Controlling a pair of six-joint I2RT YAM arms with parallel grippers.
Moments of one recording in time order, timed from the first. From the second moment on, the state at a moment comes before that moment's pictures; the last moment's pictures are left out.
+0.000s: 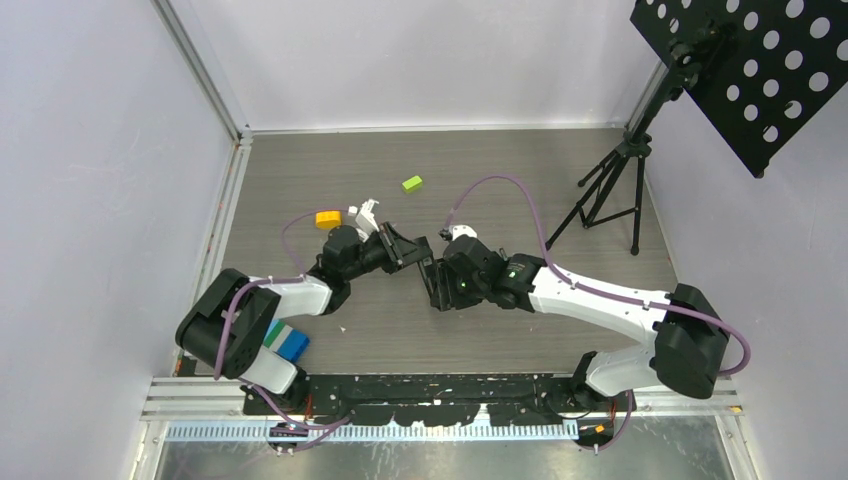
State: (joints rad) left arm -0.52 1.50 0.48 0.81 0.46 -1.07; right arm 0.98 1.35 0.92 -0.46 0.07 0.67
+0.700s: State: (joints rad) left arm -0.52 1.51 0.50 0.78 0.49 -1.11; right arm 0.99 1.39 0.94 -0.48 0.06 0.64
